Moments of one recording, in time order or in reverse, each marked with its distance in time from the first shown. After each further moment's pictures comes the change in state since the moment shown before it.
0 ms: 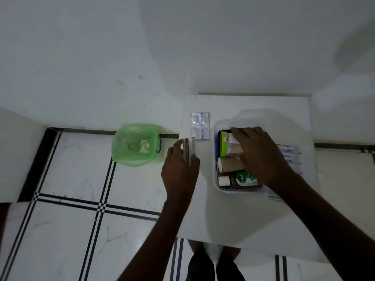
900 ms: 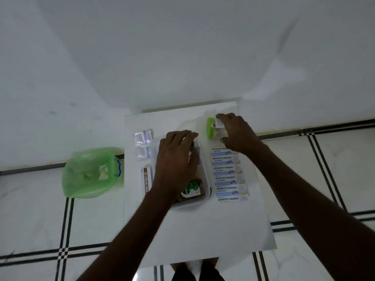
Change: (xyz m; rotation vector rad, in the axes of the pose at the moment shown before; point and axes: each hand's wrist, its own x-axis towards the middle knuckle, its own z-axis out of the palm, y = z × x) left_hand 0.008 0.116 0.050 0.105 -0.244 0.711; right_hand 0.016 0.136 -0.013 0.182 -0.025 0.333
